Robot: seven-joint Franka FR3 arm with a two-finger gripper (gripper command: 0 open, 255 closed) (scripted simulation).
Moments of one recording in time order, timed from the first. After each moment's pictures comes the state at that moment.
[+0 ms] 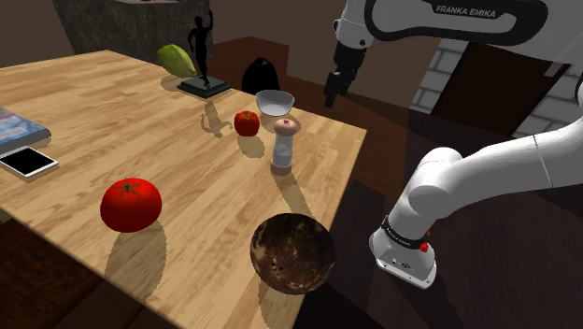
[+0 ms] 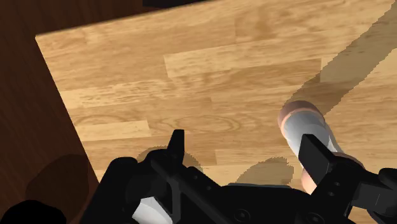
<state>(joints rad) 0.01 -0.77 0.04 -2.38 -0.07 1.70 -0.01</state>
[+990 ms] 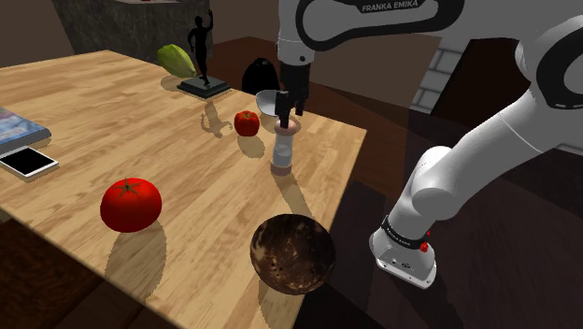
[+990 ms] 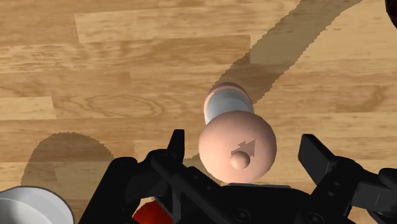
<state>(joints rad) 0.10 -0.39 0.15 -2.19 0.05 1.74 0.06</state>
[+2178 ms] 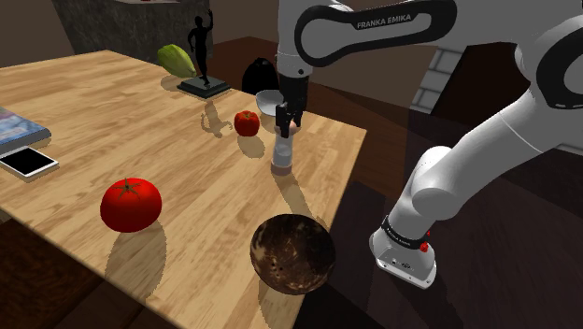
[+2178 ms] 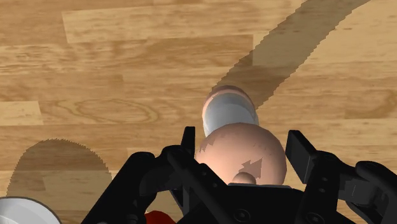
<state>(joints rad) 0.11 -0.39 0.15 -2.26 0.05 1.81 0.06</state>
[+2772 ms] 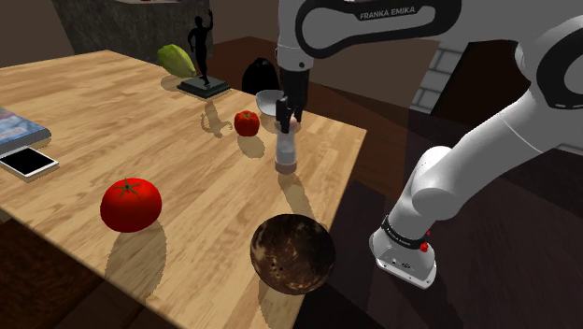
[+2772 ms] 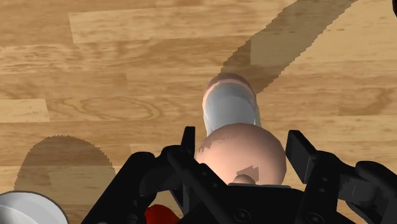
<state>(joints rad) 0.11 -0.39 0.15 -2.22 0.05 1.77 0.06</state>
